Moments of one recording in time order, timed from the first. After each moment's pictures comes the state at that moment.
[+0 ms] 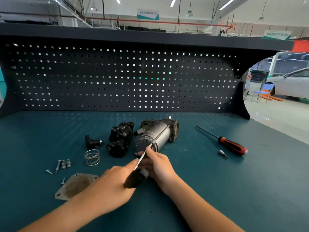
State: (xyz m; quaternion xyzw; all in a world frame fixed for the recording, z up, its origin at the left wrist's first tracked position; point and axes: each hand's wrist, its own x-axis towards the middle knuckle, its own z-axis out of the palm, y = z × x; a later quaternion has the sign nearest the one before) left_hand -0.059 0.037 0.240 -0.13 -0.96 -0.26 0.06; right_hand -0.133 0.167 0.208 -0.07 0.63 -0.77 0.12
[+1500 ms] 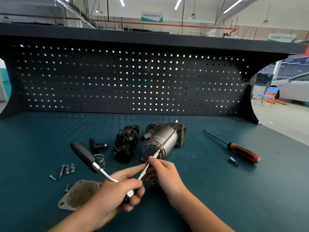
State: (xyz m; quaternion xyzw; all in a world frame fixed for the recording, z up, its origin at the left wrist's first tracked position) left_hand -0.070 0.030 0.223 -0.02 -0.65 -0.76 -0.07; right_hand -0.125 0.162 0.212 -0.09 0.69 -0.71 0.07
